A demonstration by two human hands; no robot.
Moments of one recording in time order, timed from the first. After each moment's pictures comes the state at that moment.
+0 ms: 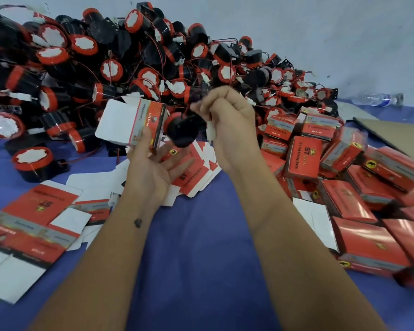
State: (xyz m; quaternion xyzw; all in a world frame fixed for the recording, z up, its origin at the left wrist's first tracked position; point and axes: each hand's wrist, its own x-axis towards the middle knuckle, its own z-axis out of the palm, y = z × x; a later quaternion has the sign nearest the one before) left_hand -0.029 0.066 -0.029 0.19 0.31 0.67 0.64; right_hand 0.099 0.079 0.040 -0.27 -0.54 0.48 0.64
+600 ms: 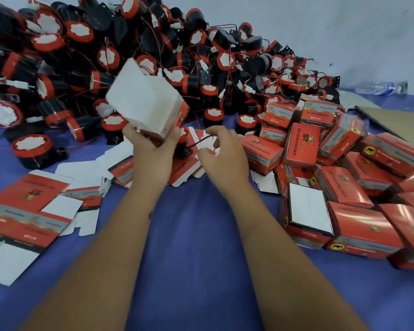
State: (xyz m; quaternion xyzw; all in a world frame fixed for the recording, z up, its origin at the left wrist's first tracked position) left_hand -0.020 0.069 -0.049 0.45 0.52 0.66 0.30; right_hand 0.117 0.070 -0.043 -0.58 -0.66 0.17 0.45
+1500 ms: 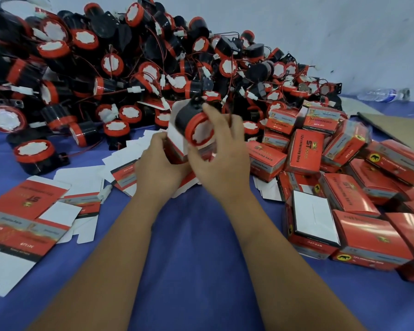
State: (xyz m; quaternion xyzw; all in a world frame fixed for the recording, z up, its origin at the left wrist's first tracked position) left_hand -0.021 0.060 -0.048 0.57 0.62 0.49 0.23; right_hand 0.101 0.053 -0.028 -0.44 -0.69 -0.04 0.57
